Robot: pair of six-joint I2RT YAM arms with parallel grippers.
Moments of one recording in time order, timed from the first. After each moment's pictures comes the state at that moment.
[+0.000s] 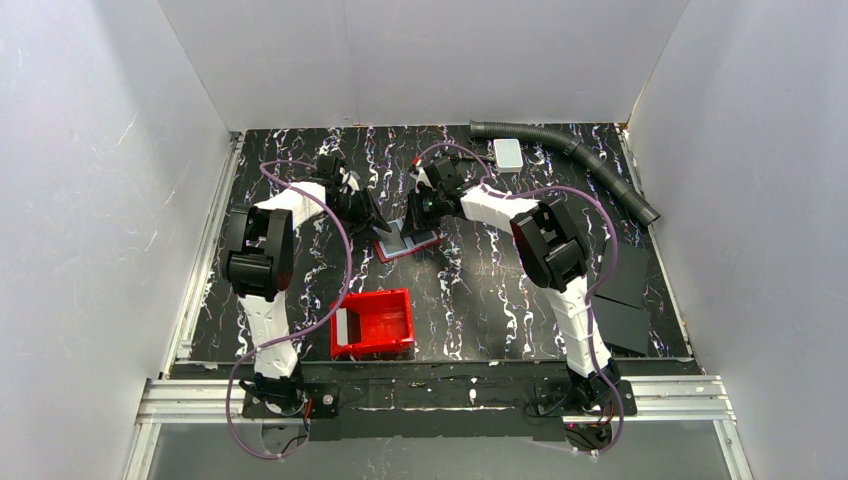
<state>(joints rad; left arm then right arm) -0.18 2.02 1.37 -0.54 0.57 -0.61 0.64 2.29 1.70 -0.27 -0.49 0.47</state>
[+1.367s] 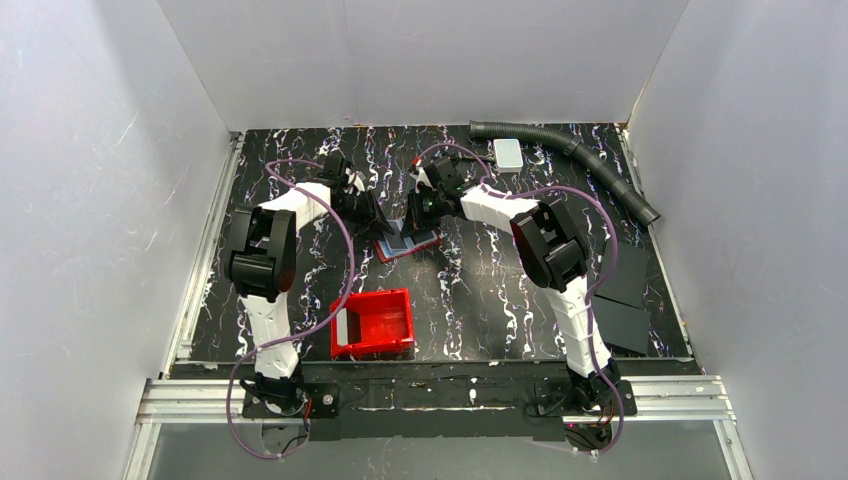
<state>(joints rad) -0.21 2.02 1.37 -0.52 0.56 -0.61 0.64 2.29 1.70 -0.27 -0.49 0.47</state>
